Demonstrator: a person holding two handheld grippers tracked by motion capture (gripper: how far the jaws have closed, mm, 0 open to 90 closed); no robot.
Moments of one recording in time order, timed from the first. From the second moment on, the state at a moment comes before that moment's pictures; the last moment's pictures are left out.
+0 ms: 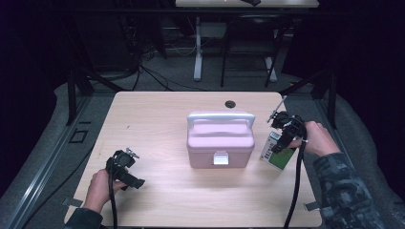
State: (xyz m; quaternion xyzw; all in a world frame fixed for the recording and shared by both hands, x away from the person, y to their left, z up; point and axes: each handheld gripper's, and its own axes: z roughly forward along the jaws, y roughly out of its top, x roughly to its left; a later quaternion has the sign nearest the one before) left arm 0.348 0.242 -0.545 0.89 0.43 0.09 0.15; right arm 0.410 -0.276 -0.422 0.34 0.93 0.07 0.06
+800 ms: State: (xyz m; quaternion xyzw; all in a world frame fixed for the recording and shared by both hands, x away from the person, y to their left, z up) left arm 0.380 0.199 -0.445 0.89 0.37 0.10 0.25; right arm 0.393 -0.249 -0.371 0.30 0.92 0.21 0.13
